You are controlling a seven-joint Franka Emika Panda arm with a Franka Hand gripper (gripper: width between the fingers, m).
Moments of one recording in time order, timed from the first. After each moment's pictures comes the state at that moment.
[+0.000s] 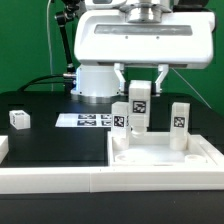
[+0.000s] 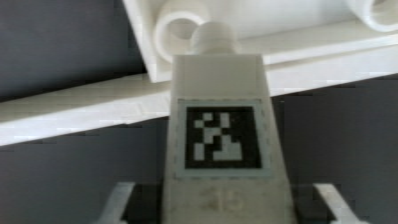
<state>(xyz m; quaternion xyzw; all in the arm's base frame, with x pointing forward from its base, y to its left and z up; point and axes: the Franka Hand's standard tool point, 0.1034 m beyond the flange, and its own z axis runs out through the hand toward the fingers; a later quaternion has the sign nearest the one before) 0.626 0.032 0.133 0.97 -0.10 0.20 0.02</state>
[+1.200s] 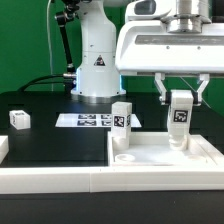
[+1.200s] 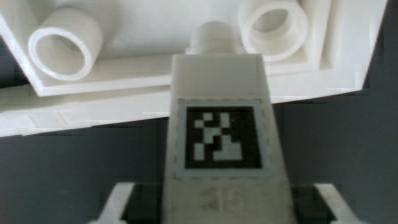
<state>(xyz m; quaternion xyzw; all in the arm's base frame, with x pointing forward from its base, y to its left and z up) 0.627 0.086 0.120 0.97 -0.08 0.22 0.01</state>
